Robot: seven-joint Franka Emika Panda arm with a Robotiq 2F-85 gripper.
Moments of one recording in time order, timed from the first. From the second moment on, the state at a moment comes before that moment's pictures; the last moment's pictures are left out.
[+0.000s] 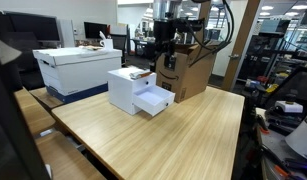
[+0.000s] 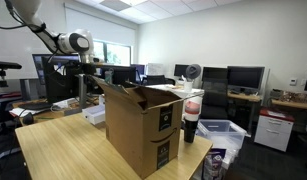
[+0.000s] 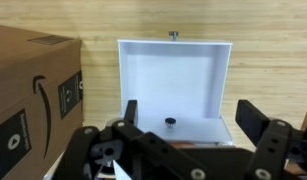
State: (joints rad) arm 0.26 0.12 0.04 -2.09 -0.14 2.24 0.48
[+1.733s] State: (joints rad) arm 0.24 0.36 0.03 -1.74 0.00 2.18 1.37
